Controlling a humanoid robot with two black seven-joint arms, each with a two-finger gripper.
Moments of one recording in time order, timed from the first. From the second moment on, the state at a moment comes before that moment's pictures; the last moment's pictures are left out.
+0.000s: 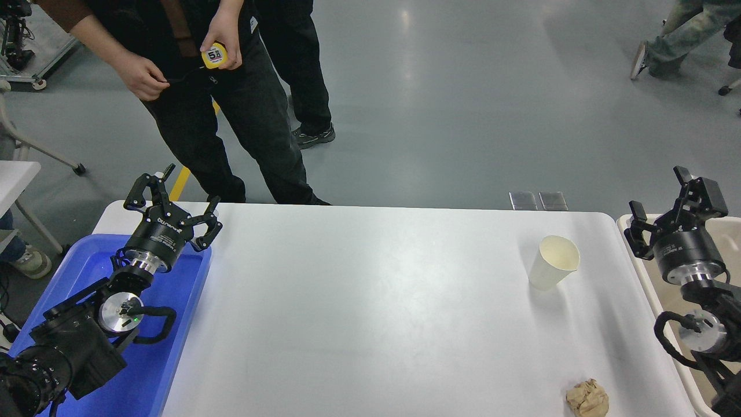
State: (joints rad) left arm -0.66 0.33 -0.56 -0.36 -0.18 -0.69 -0.51; right arm 0.42 -0.45 1.06 0.75 -0.40 0.10 0.54
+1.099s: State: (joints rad) left arm -0.66 0.33 -0.56 -0.36 -0.18 -0.69 -0.51; right arm 0.45 -0.48 1.00 0.70 -0.40 0.10 0.53
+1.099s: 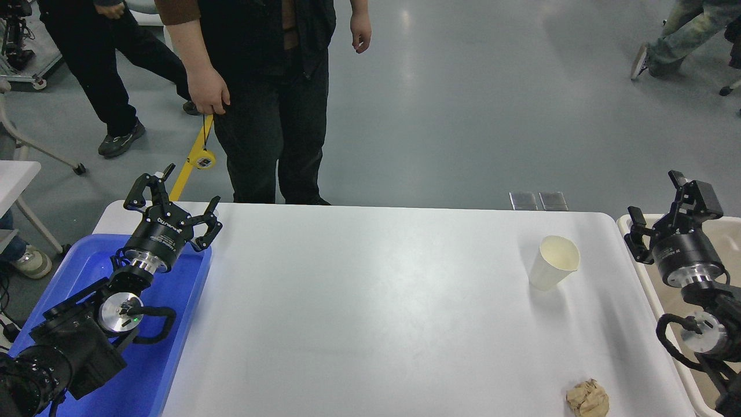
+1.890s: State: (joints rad) left arm -0.66 0.33 -0.56 -0.36 -0.18 -0.69 -0.51; right arm 0.81 -0.71 0.19 0.60 -0.46 0.07 0.53
